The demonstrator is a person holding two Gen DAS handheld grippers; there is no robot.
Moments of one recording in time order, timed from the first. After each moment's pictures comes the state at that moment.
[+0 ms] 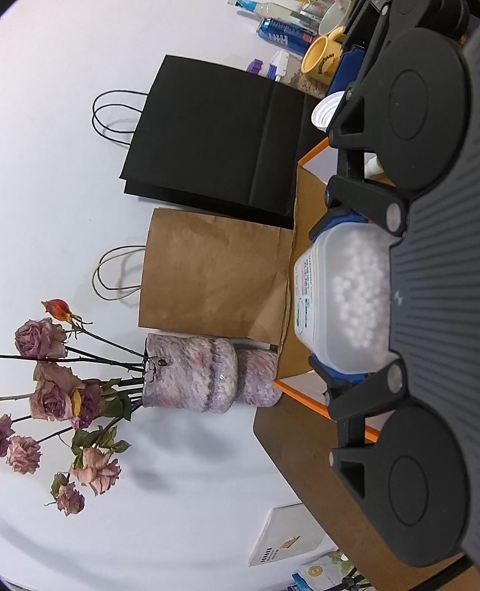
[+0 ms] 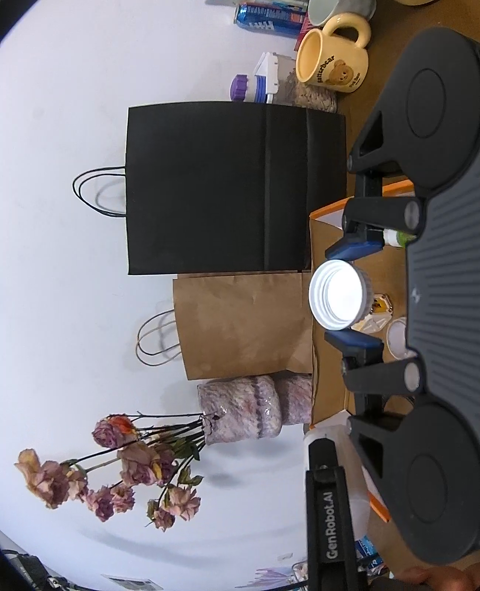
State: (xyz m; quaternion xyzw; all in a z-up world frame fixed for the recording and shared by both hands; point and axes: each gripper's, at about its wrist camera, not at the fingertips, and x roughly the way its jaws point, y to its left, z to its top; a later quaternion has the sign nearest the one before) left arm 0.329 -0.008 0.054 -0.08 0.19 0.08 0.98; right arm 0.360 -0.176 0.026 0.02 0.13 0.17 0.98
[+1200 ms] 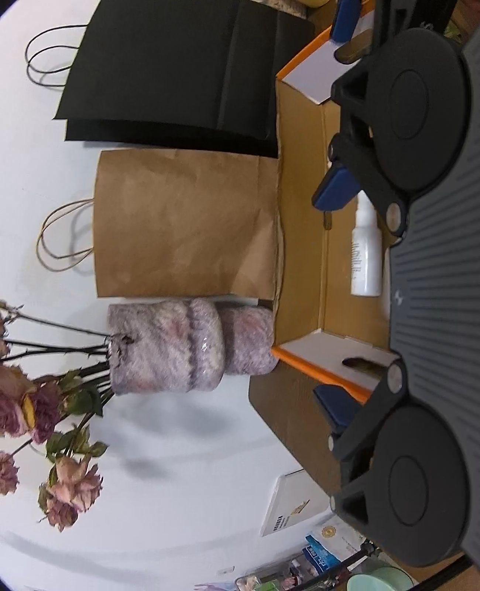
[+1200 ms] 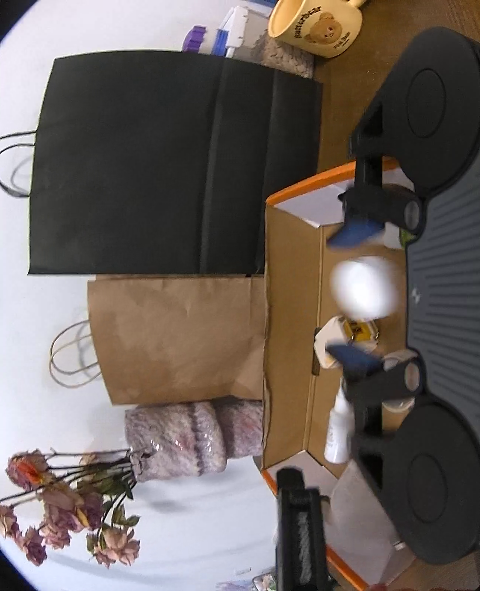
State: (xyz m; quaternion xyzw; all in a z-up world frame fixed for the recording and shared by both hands) left arm 0.407 0.014 0.021 -0.02 0.23 0.15 0.96; right arm 0.452 -0.149 -0.015 -0.01 0.22 0.16 0.96
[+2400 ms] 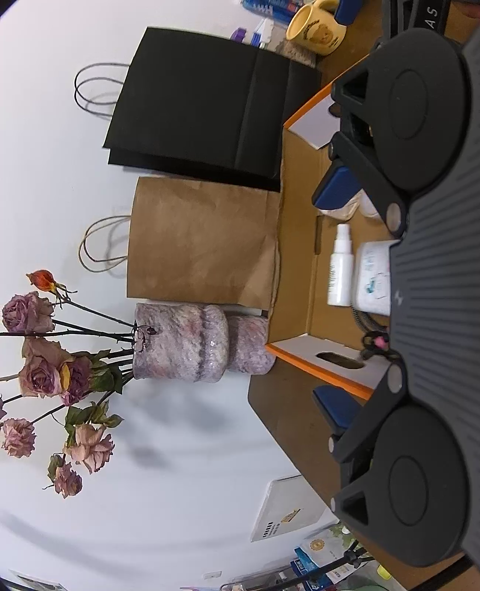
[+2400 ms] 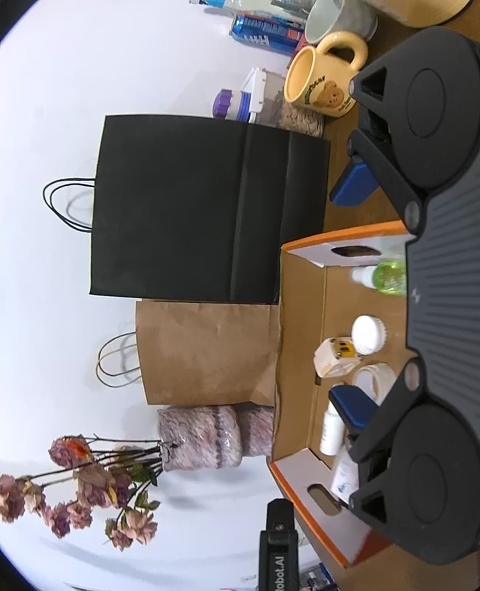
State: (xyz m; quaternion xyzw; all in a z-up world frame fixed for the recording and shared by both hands) left arm 0.321 0.007 0.043 -0.06 0.20 0.12 0.97; right arm 0.372 -0.192 0.006 -0.03 0.17 0.14 0.97
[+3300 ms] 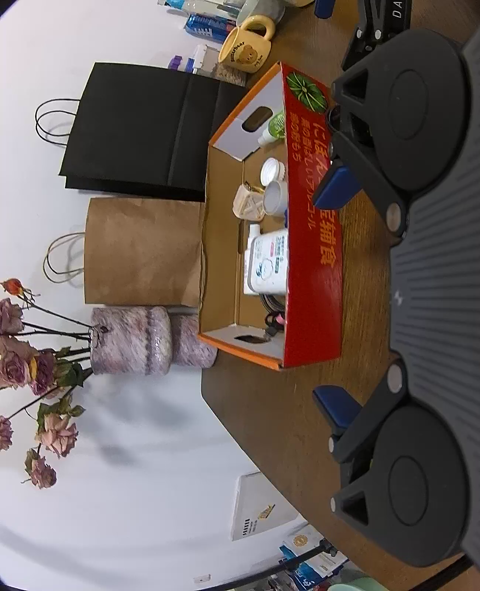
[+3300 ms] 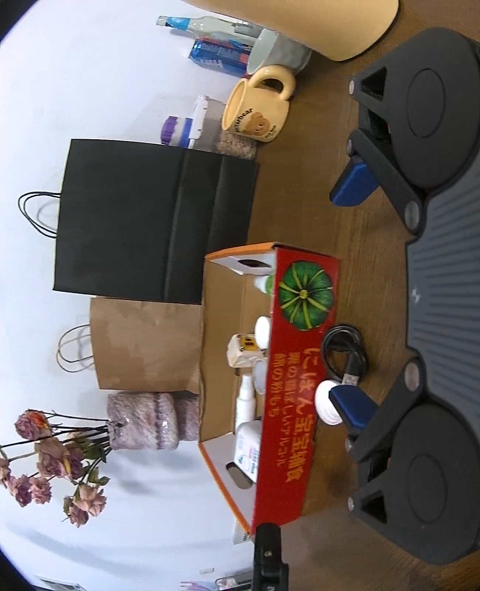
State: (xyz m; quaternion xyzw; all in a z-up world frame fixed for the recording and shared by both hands) left arm 0.244 0.013 0.009 -0.04 0.25 0.09 0.96; right arm 0.292 -0.220 -0.028 -0.05 0.23 0.14 0.96
